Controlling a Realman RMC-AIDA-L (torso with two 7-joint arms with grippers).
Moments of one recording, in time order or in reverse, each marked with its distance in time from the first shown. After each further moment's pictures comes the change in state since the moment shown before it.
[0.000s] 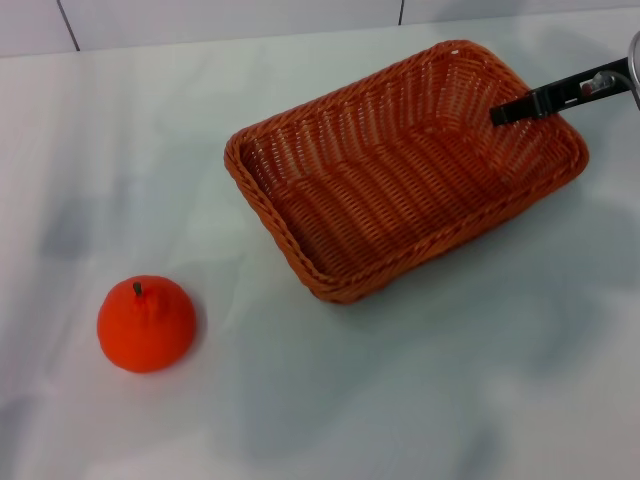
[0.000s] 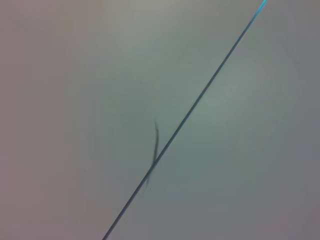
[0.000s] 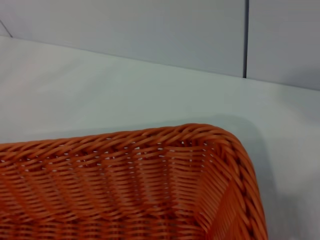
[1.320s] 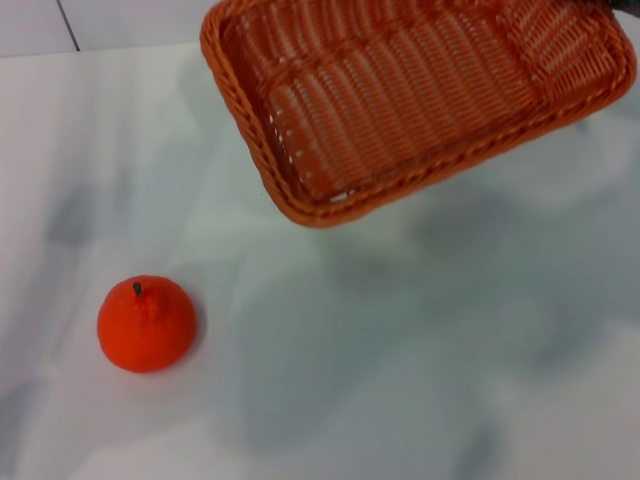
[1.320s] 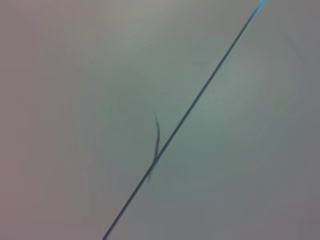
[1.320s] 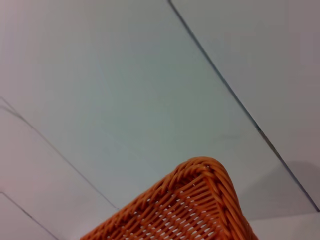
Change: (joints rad) left arm -0.027 0.003 0.000 0.007 -0.004 -0.034 0.001; right arm -0.179 -0.070 0.225 -0.048 0.595 0.271 -0.045
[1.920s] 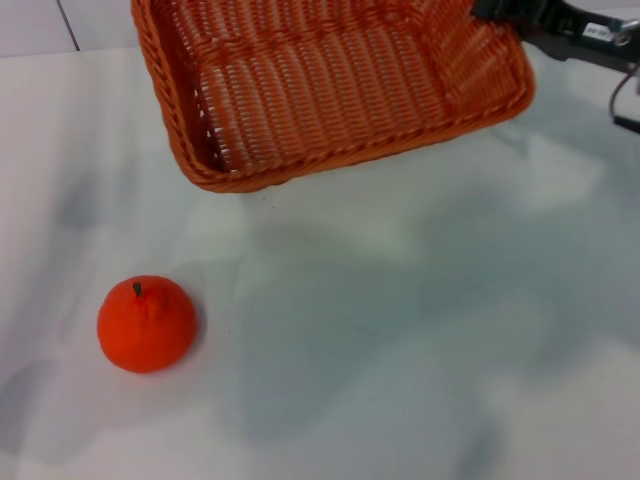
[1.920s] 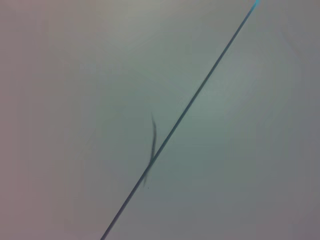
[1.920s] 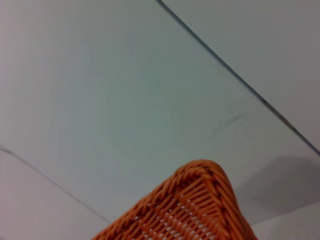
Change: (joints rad) left arm -0.030 0.004 -0.001 0.009 -0.005 -0.020 0.000; right arm 0.040 0.102 -0.006 0.247 0.126 -0.225 -0.105
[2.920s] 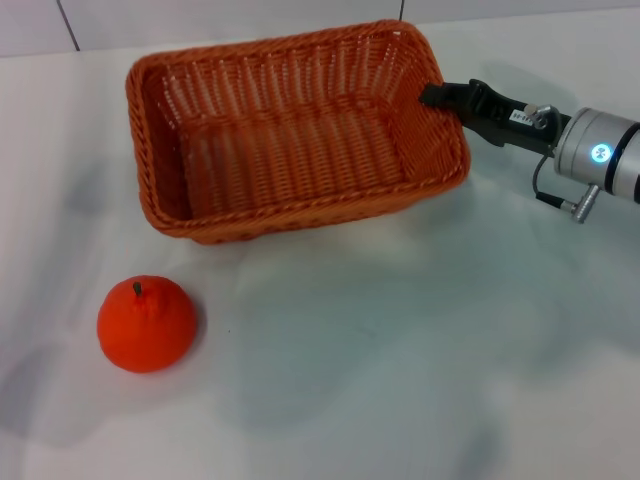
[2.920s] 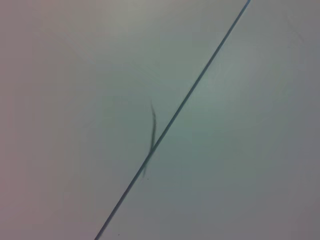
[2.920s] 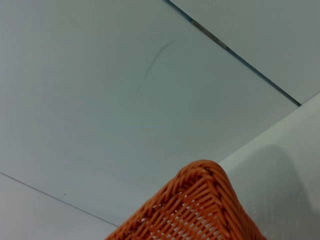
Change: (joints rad) left arm -0.028 -0.002 0.001 0.009 0.008 -0.043 0.008; right arm 0.018 0.036 0.000 0.287 0.052 -0.223 -0.126
